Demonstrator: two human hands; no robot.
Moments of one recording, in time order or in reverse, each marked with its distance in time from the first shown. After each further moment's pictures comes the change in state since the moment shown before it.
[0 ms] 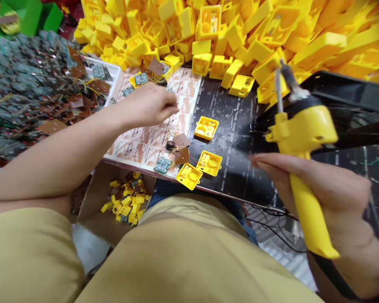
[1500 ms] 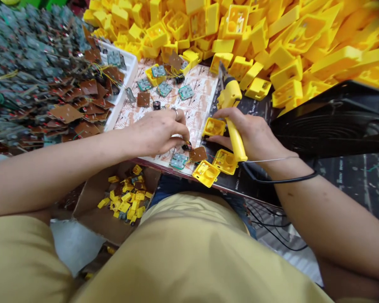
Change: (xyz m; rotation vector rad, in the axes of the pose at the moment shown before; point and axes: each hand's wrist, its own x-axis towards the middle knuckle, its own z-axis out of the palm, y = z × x) left_hand -0.065 0.006 0.019 -0.132 0.006 0.195; right_hand 0.102 0.001 0.072 -0.088 -0.331 -0.074
